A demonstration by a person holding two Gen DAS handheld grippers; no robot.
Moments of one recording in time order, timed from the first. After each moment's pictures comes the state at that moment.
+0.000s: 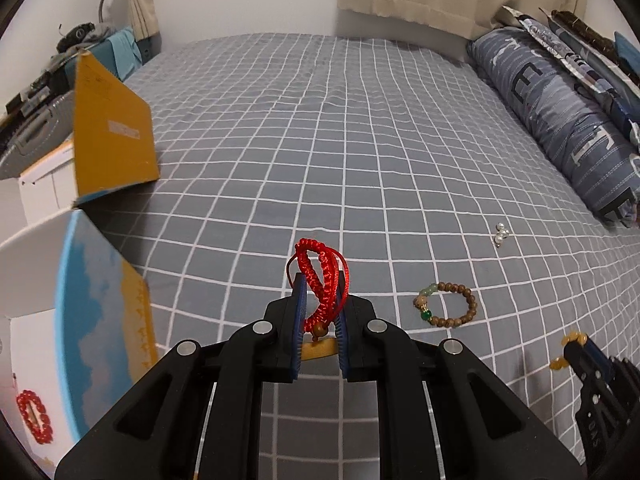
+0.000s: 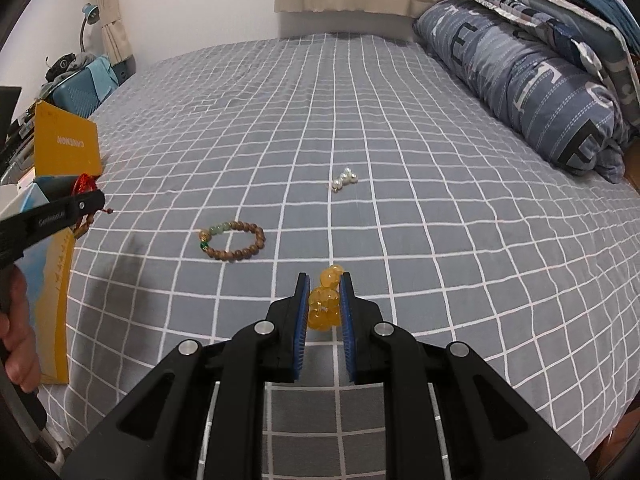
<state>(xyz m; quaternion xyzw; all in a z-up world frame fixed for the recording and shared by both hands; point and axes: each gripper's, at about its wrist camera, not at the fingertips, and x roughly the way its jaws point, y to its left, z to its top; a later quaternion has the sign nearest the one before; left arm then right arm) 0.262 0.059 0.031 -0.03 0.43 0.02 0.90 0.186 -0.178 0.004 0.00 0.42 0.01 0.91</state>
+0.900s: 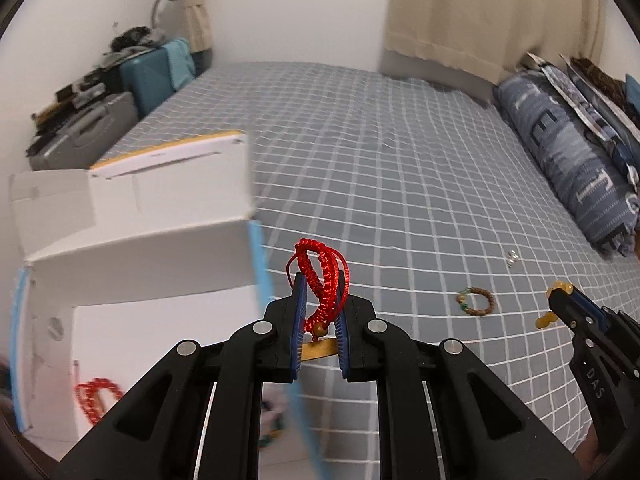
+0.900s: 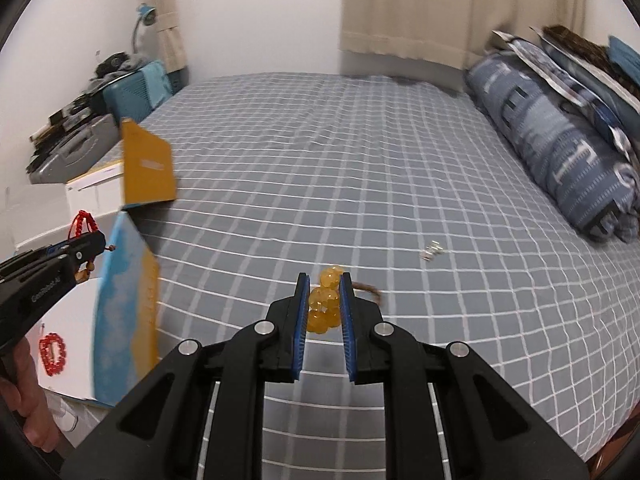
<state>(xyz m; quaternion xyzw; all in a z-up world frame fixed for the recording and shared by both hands) 0.185 0.156 0.110 -0.05 0.39 0.07 0.92 0.172 -0.063 0.089 -0.03 0.37 0.08 0.92</state>
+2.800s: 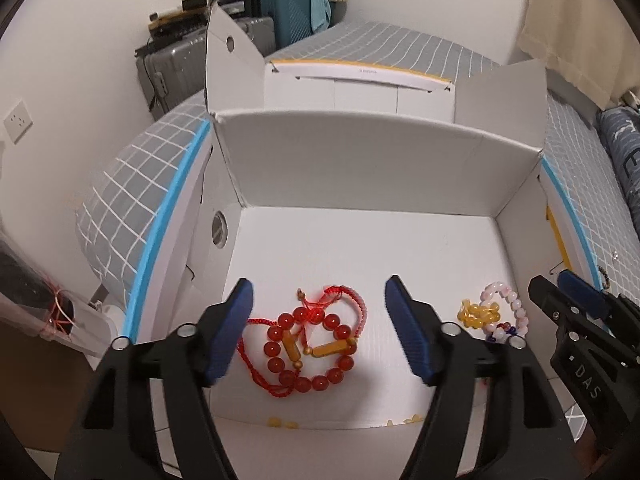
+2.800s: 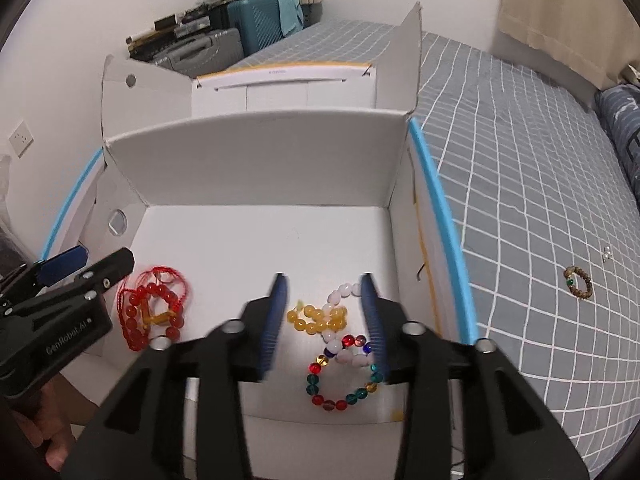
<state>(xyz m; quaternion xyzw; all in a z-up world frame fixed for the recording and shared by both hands) 0.068 0.356 0.056 -0.10 0.44 0.21 0.87 0.117 0.182 0.038 -0.09 0.43 0.23 0.87</state>
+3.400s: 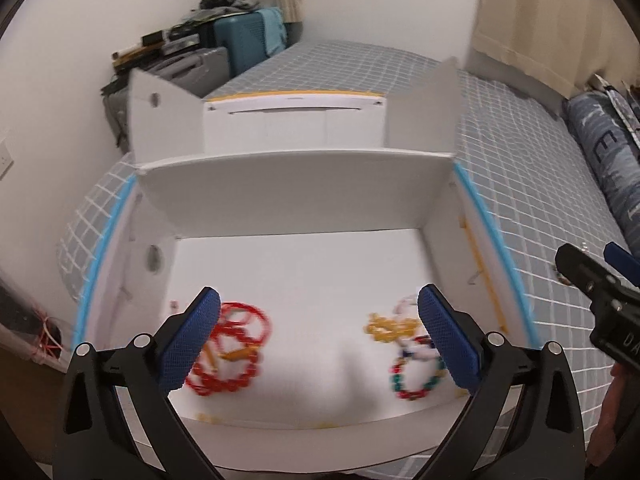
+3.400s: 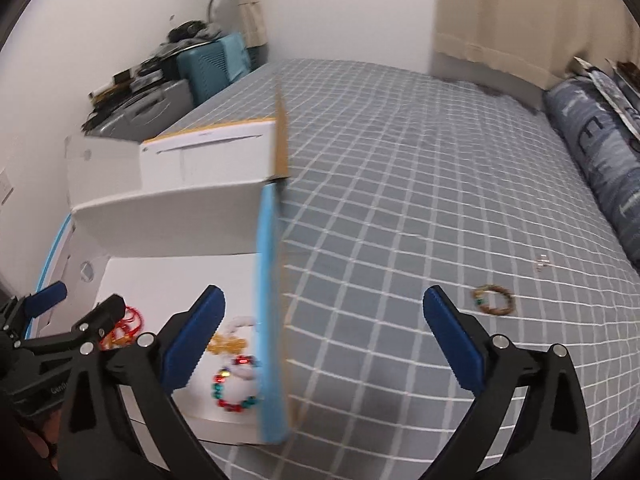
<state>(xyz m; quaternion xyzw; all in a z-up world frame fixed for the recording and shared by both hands) 0.097 0.277 0.080 -0.08 0.42 0.17 0.89 0.147 0.070 0.087 -0.05 0.38 0.17 0.91</state>
